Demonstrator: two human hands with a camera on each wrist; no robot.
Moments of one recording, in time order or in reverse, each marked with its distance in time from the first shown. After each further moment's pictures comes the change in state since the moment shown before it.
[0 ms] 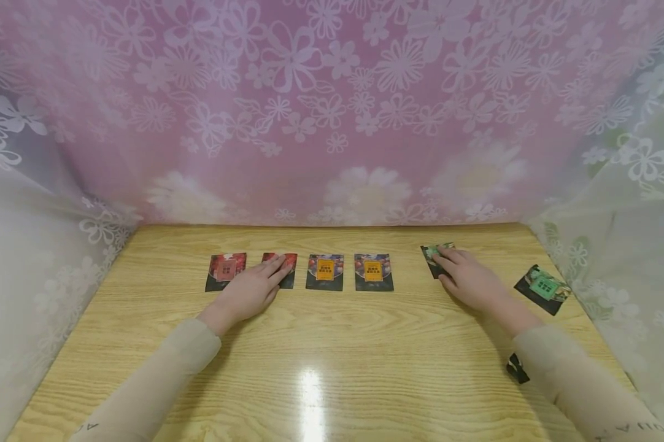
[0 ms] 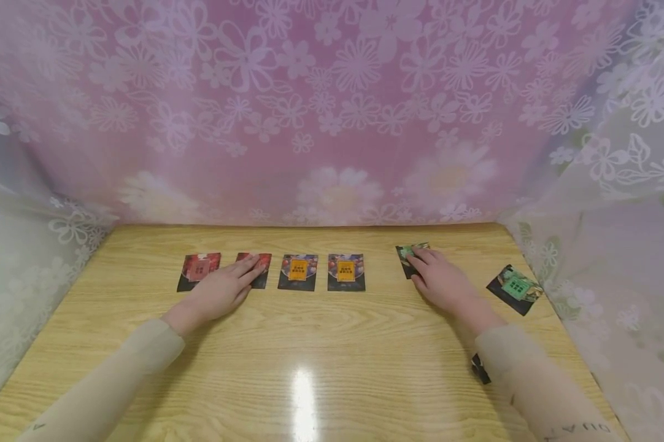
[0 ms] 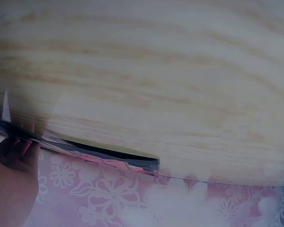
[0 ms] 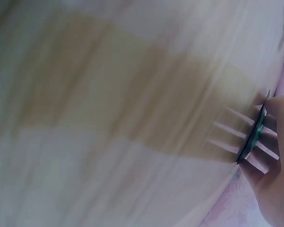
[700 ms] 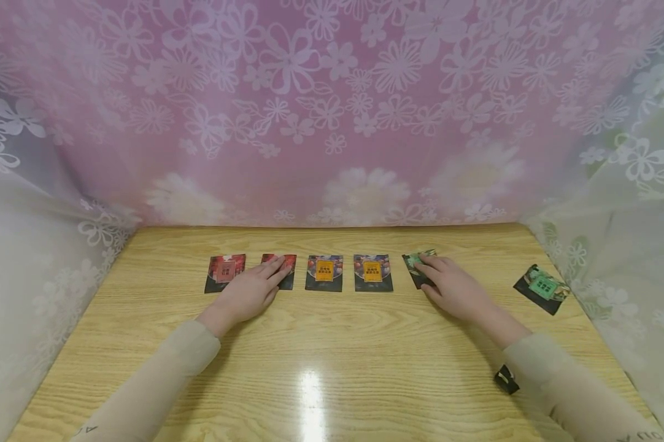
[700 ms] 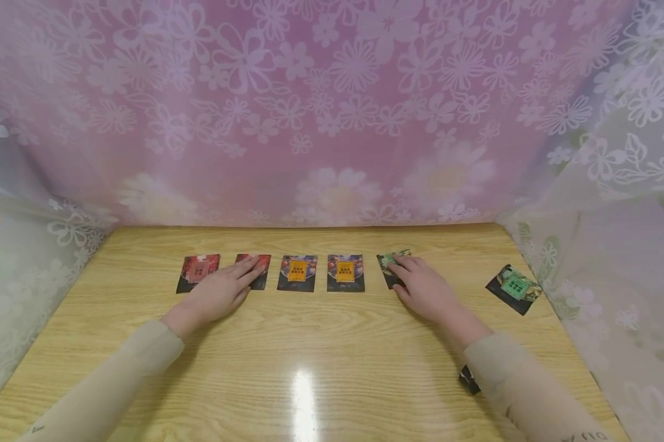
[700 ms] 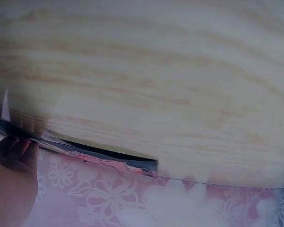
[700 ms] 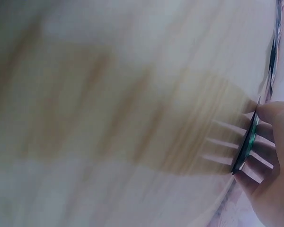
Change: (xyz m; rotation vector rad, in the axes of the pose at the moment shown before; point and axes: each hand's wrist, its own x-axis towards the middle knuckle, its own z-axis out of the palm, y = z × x) left_hand 0.001 -0.002 0.000 0.005 -0.002 0.000; right_hand -0.001 -0.040 0.004 0.086 0.038 -0.017
